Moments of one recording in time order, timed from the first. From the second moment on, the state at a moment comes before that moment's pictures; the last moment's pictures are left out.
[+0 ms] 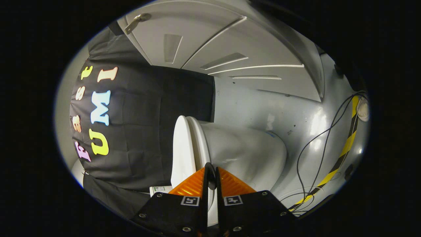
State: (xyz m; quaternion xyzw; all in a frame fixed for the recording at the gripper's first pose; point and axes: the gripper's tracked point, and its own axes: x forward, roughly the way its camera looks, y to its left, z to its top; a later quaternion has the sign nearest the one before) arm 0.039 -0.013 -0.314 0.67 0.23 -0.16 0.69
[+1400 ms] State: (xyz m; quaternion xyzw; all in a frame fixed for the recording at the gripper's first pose) arm 0.047 -0.017 -0.238 0.57 0.26 -0.19 0.75
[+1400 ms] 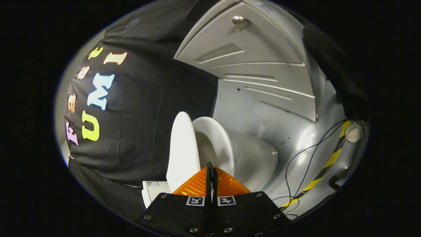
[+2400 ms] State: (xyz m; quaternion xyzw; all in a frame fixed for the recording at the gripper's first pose) arm 0.061 0.023 -0.121 0.49 0.21 -0.15 0.83
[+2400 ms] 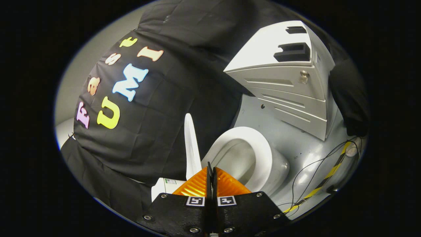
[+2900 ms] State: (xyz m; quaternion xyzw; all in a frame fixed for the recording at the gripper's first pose) arm 0.064 0.043 -0.092 0.45 0.18 -0.14 0.86
